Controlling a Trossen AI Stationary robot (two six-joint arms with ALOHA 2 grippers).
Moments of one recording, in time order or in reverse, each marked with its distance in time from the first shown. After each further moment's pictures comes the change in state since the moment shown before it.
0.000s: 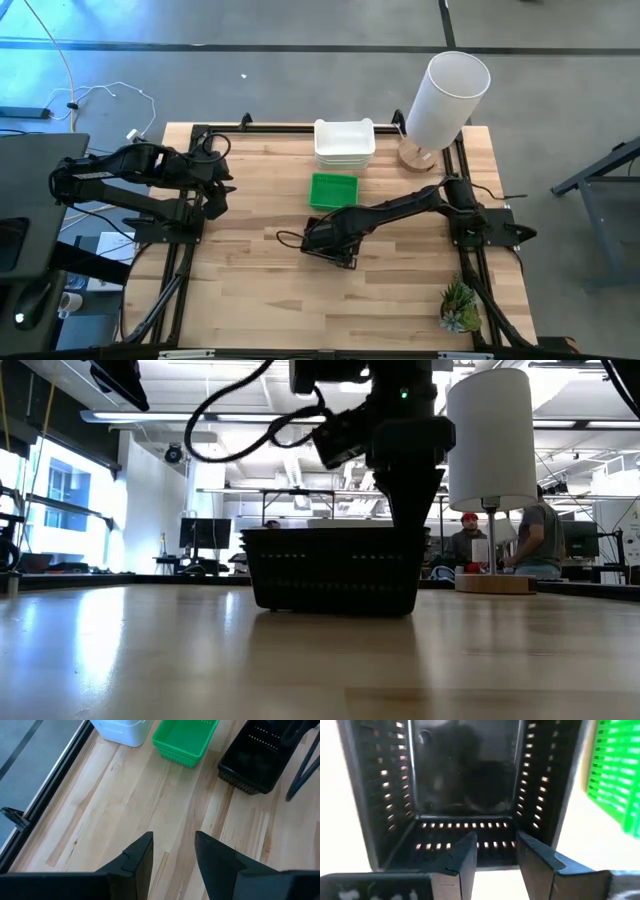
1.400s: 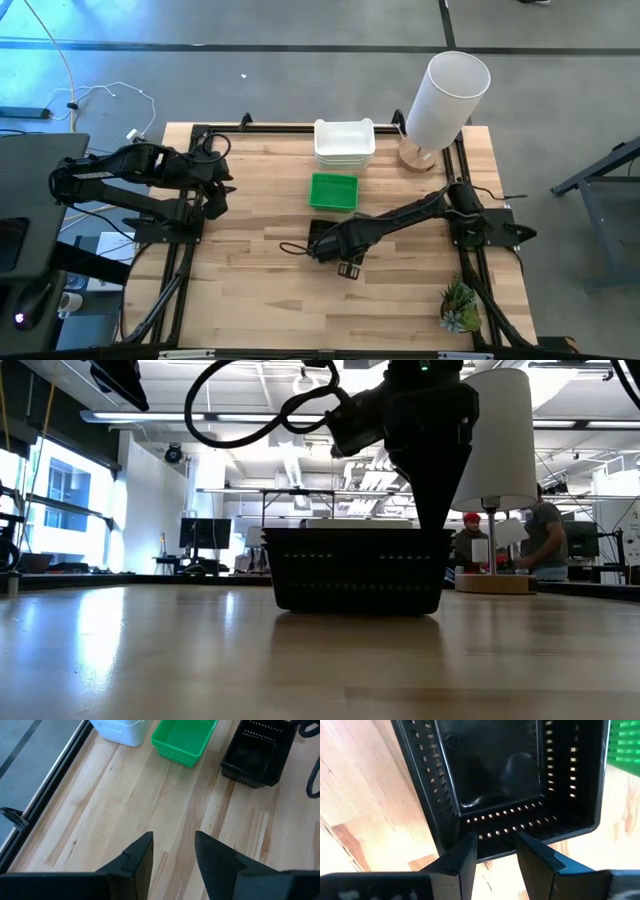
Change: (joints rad) left arm 0.000 0.000 0.000 0.000 0.004 0.000; right arm 0.075 -0.019 -0.001 -0.045 -0.006 0.197
